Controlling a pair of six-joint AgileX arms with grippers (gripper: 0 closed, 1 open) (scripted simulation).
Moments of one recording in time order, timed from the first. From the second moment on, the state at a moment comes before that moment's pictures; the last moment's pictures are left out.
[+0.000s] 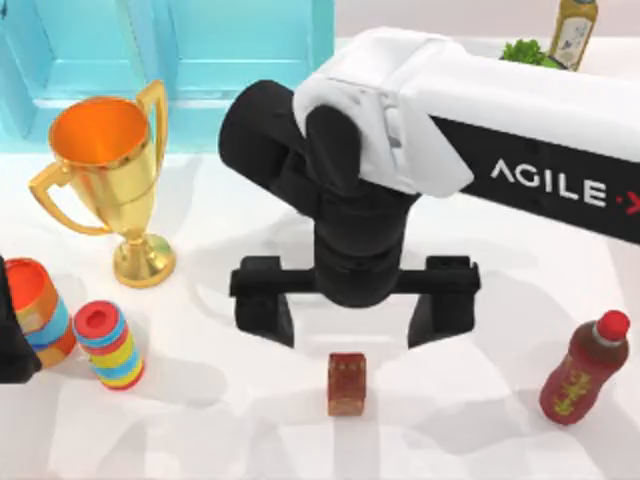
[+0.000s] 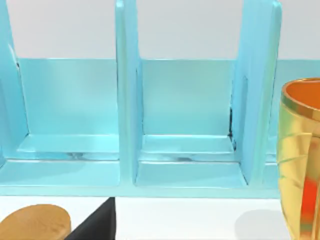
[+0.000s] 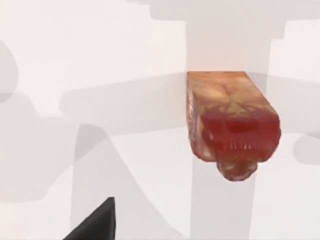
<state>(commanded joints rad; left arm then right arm) 0.00 0.00 0.00 0.00 0.00 0.00 0.89 2.04 1.74 -1.27 0.00 0.91</state>
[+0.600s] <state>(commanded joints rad) 0.00 0.00 0.00 0.00 0.00 0.00 0.90 2.13 1.50 -0.94 0.00 0.92</state>
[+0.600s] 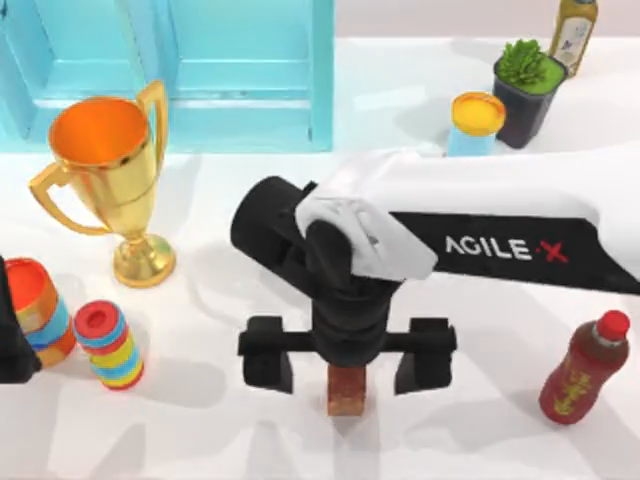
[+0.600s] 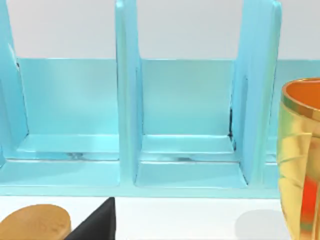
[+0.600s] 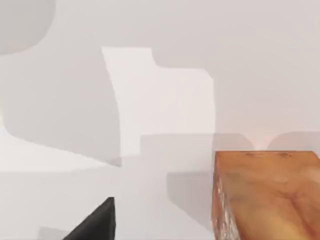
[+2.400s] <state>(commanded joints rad) 0.00 0.00 0.00 0.00 0.00 0.00 0.89 2.12 1.50 -0.95 0.00 0.92</state>
